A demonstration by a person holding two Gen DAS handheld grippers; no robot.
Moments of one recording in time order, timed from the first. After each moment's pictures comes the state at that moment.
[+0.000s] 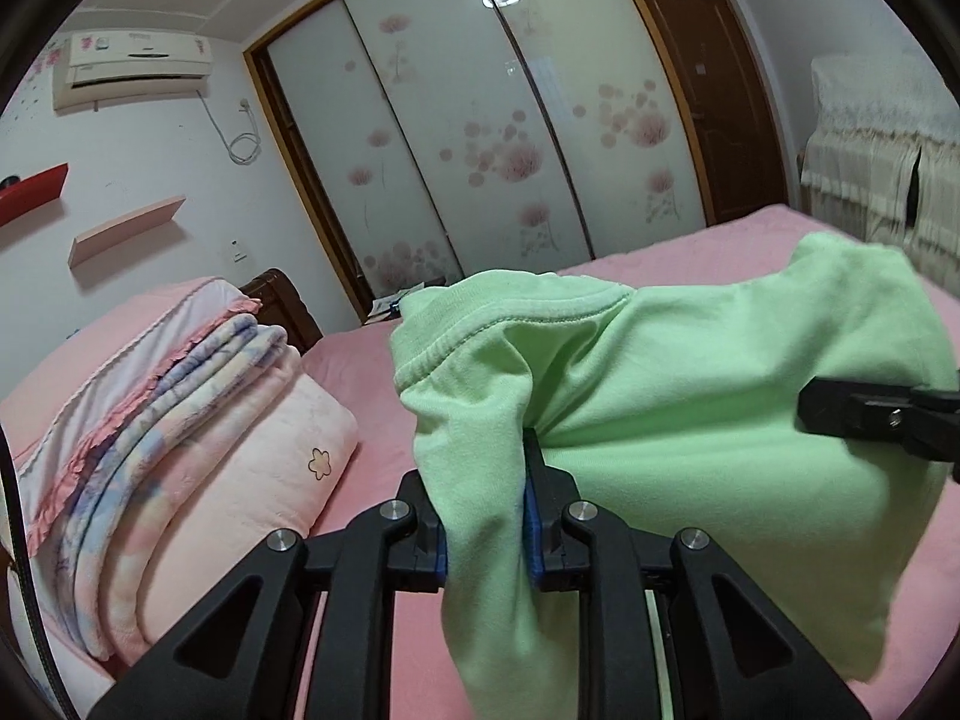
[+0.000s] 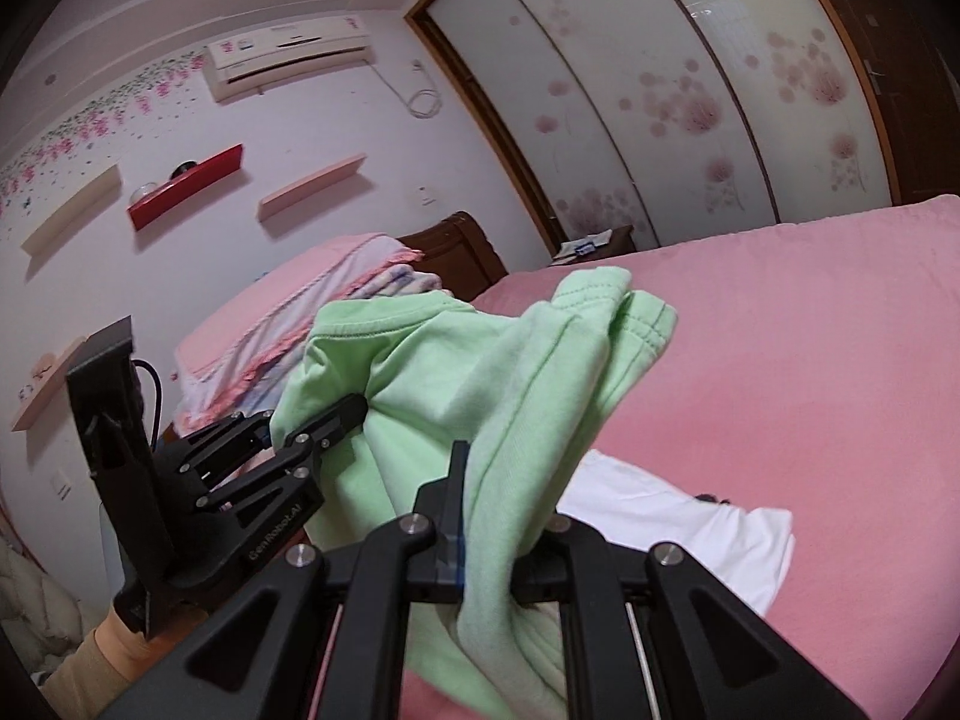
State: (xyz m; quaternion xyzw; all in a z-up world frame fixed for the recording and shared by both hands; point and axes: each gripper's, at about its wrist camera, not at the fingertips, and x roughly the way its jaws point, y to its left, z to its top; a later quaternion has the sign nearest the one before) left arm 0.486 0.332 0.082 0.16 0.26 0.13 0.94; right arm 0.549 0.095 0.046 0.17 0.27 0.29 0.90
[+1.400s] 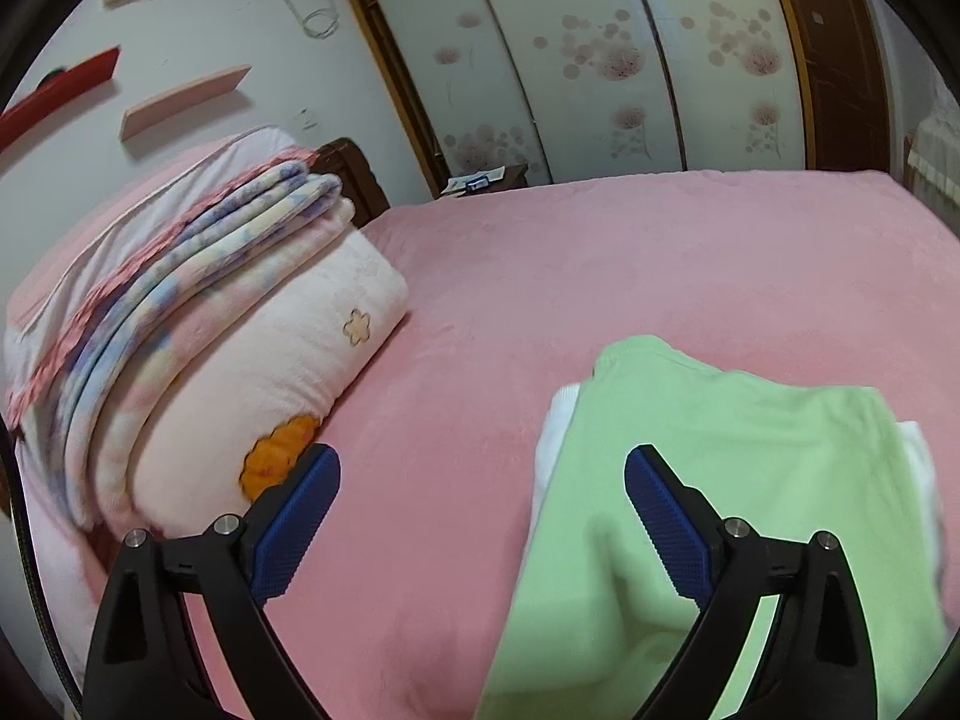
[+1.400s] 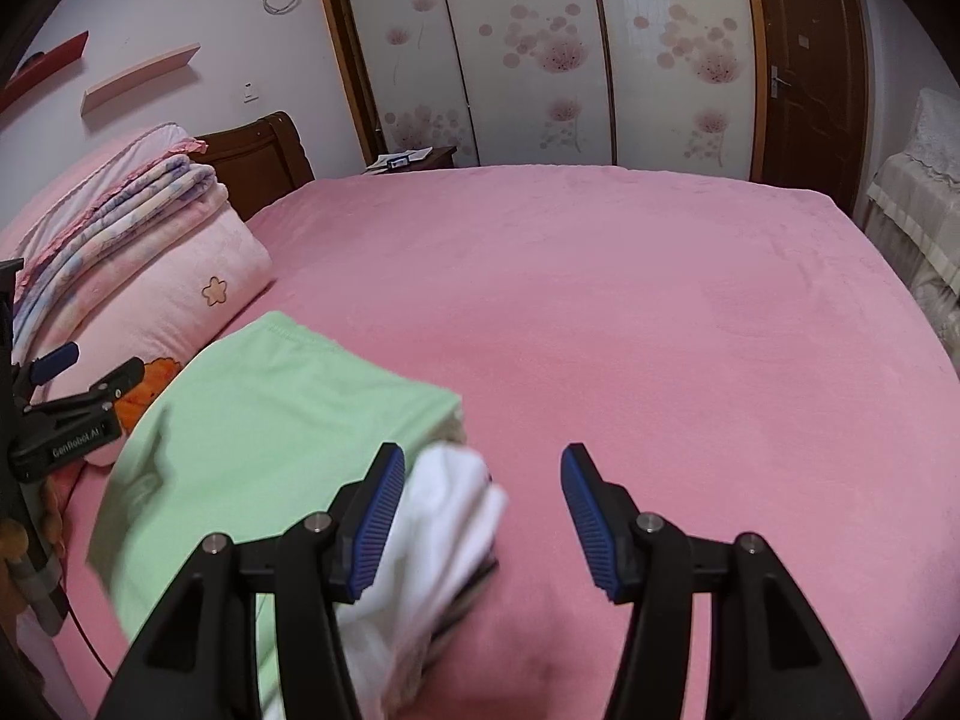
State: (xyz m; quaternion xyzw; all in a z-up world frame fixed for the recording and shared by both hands) left arm 0.506 0.359 0.023 0.06 0.36 0.25 0.90; right arm 0.571 0.028 -0.019 0.04 0.39 0.09 0.92
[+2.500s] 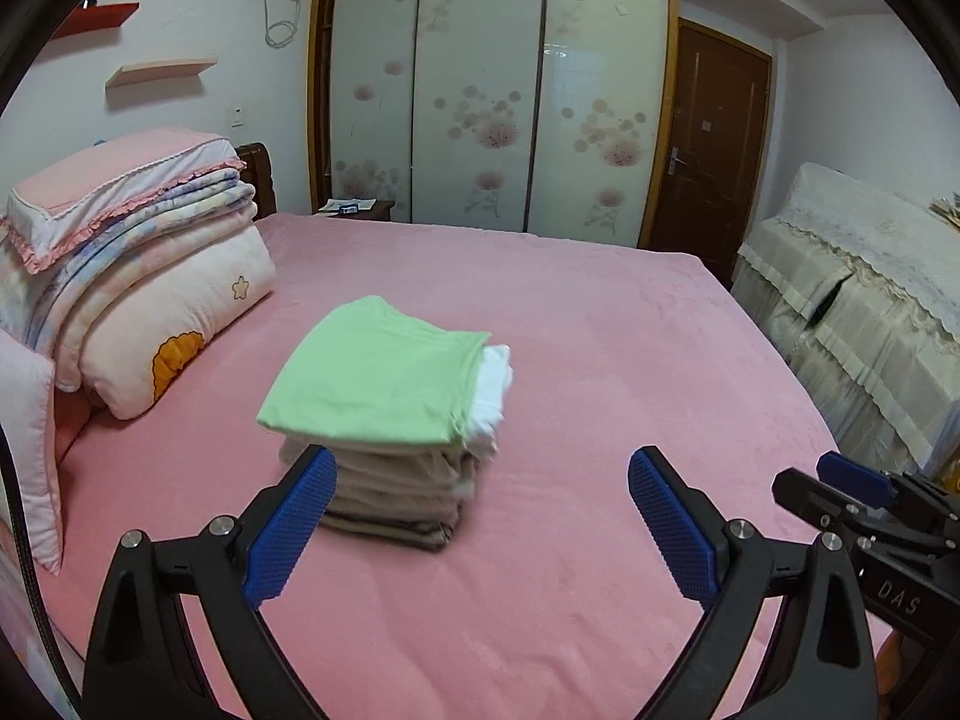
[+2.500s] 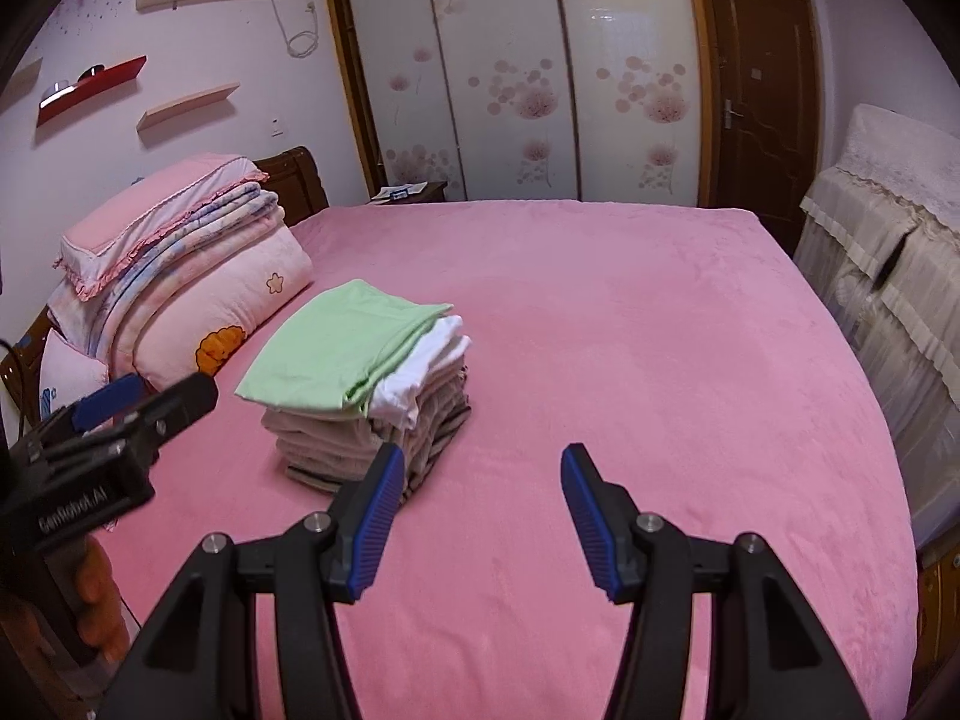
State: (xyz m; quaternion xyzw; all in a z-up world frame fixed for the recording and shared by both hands) left arm 0.219 0.112 0.117 -0.06 0.30 0.09 0.95; right arm 0.260 -0.050 0.093 0.04 0.35 0.07 0.93
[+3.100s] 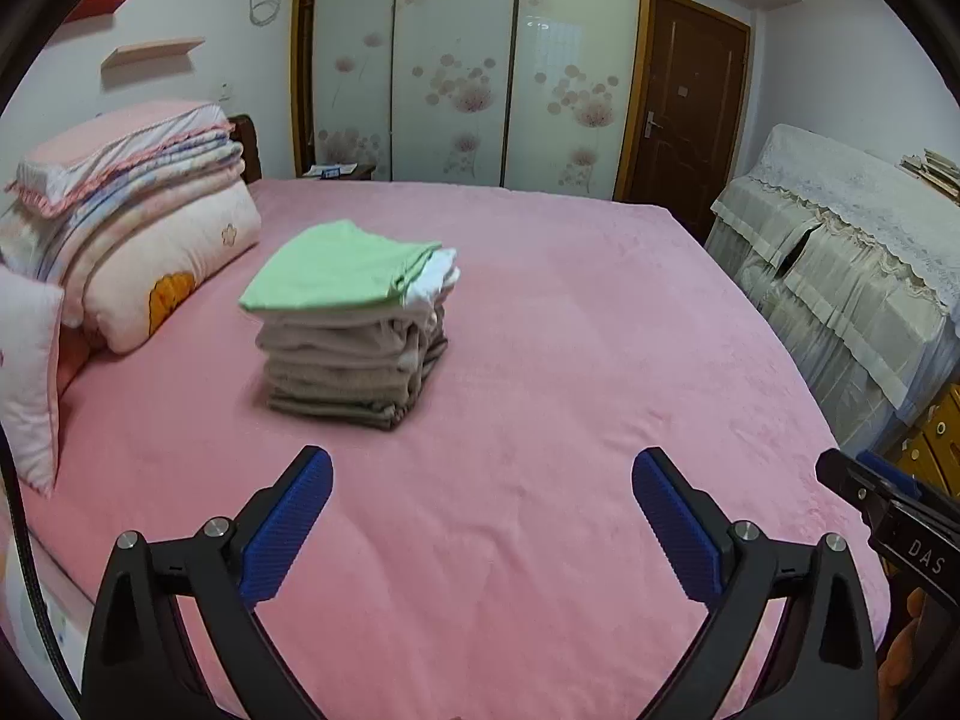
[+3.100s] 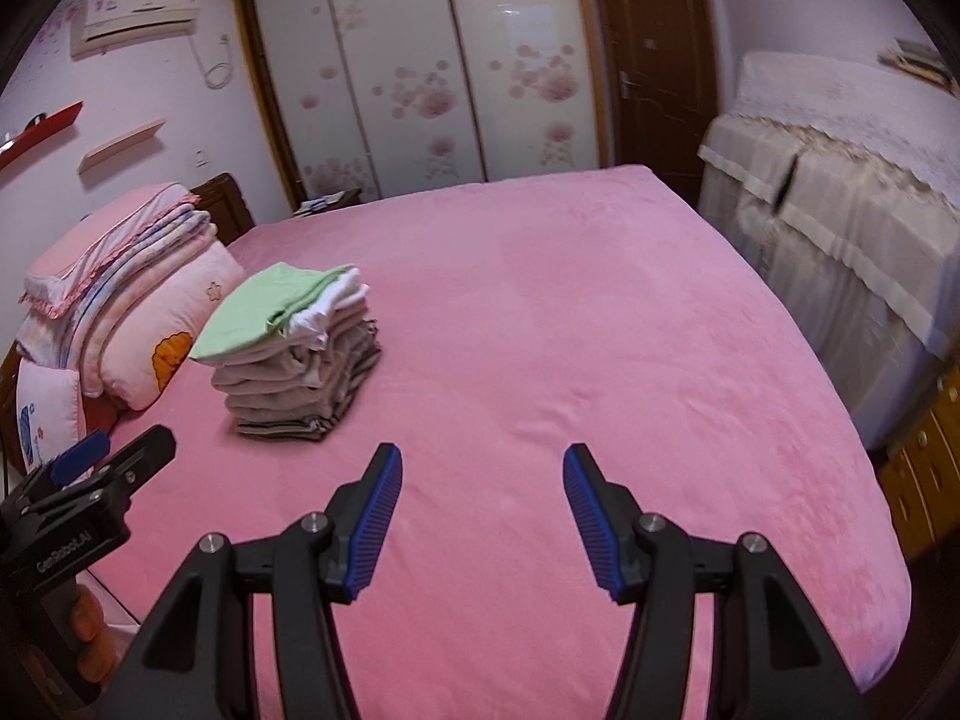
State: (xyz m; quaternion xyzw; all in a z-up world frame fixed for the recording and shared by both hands) left arm 0.106 0.026 0.072 -0.07 0.34 0.07 0.94; right arm 0.115 -0.129 0.054 0.10 0.36 -0.03 0.93
